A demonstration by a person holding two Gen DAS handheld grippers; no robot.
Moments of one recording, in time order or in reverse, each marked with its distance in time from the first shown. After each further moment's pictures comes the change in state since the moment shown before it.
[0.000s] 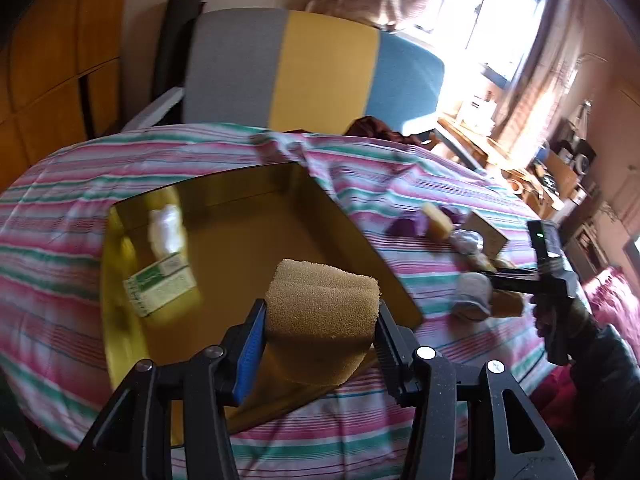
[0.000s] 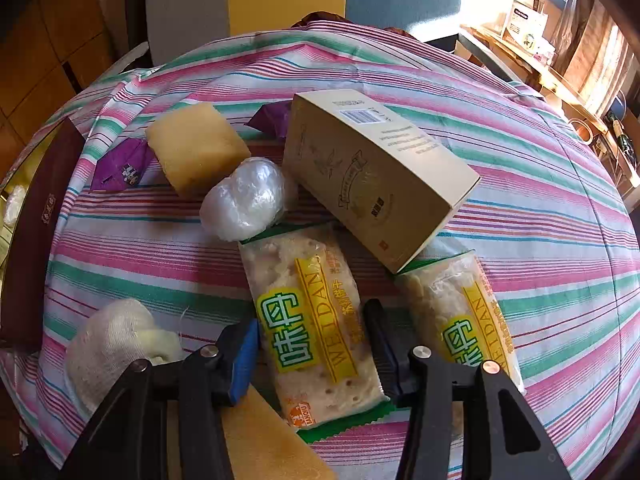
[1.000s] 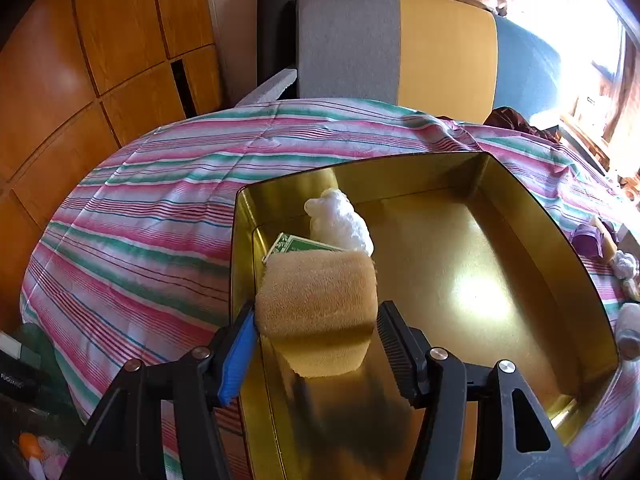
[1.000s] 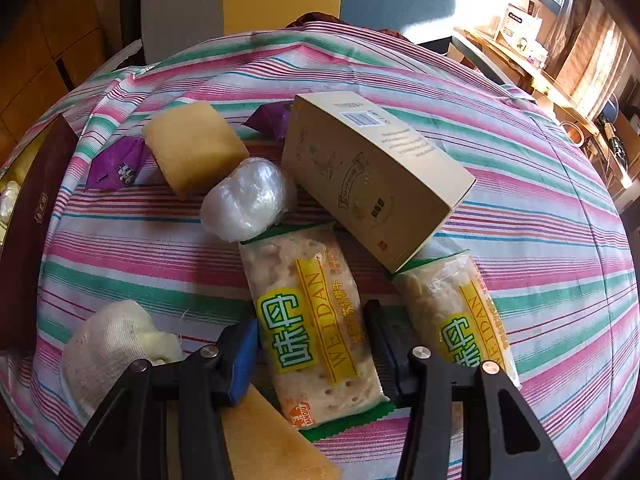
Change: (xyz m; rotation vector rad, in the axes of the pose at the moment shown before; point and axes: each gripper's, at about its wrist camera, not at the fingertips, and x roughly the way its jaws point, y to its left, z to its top) left arm 0.066 0.091 0.008 -0.049 0.024 0.373; right arm 0.001 0.007 0.002 0.006 -0.003 -0.044
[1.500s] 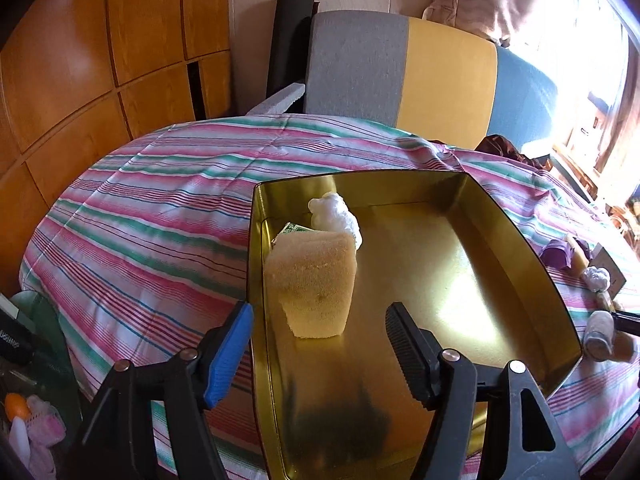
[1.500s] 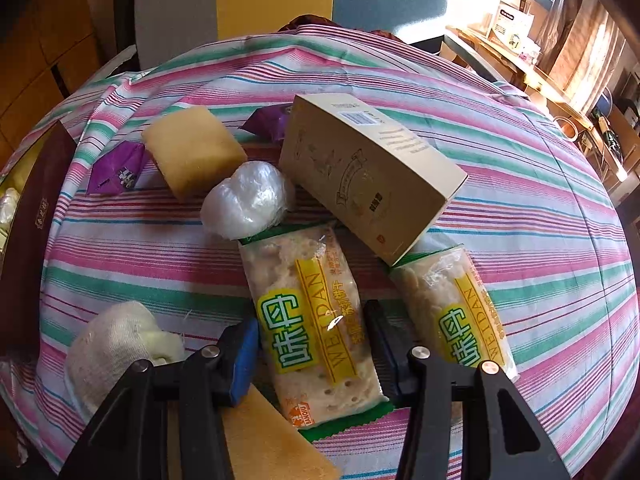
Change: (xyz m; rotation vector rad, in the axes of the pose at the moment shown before) left arm -0.049 0.009 -0.023 -0.091 -0.070 -0.046; right arm -0.012 -0.001 -0.002 0.028 -0.019 -0.007
